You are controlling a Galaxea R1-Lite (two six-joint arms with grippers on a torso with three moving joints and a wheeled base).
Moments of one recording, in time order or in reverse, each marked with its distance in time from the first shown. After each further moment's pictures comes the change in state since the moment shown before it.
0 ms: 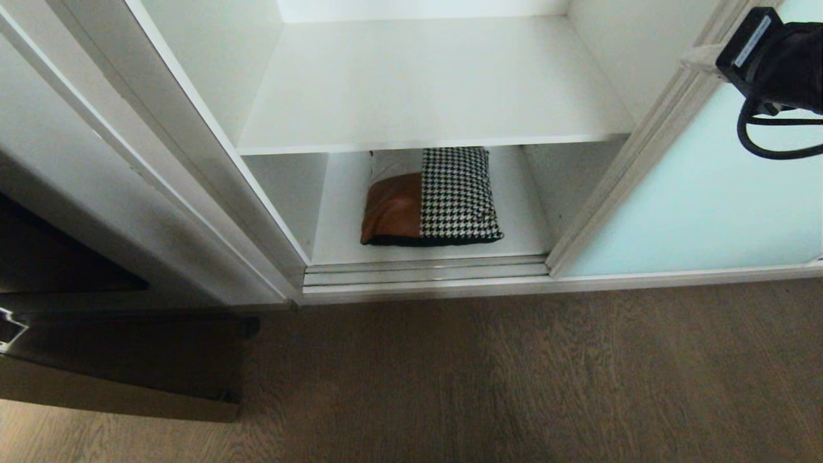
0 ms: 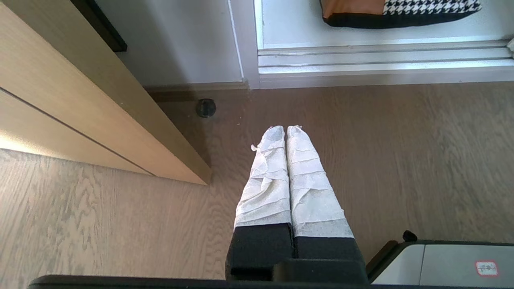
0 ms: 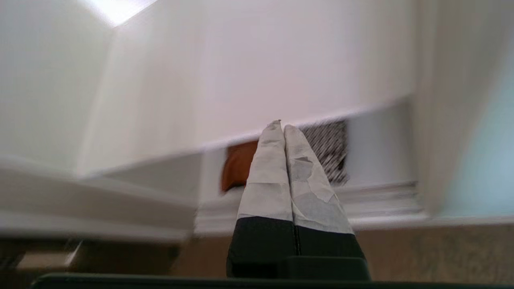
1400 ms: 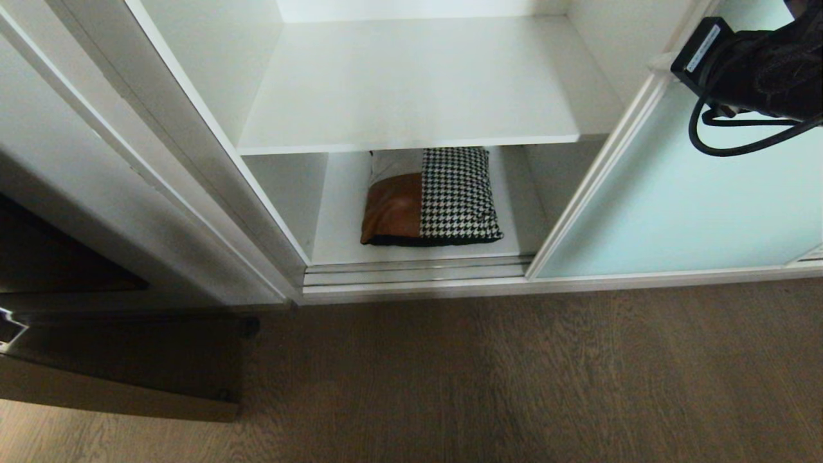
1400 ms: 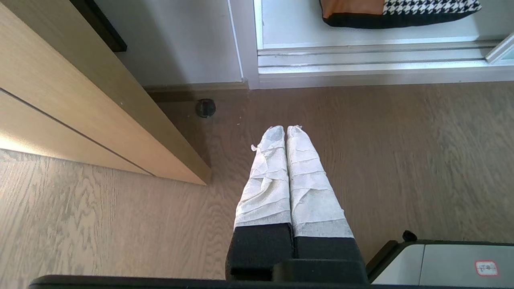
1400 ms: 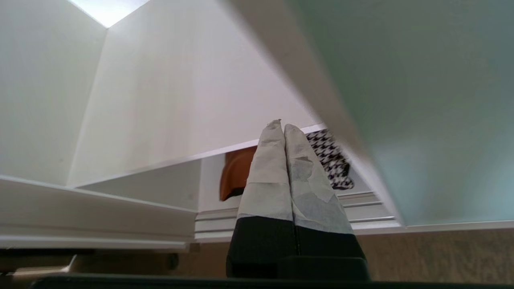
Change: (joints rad) left arm 0.000 0.000 0.000 0.000 0.000 0.000; right arm 0.066 0.113 -0.102 -0.007 -0.088 0.007
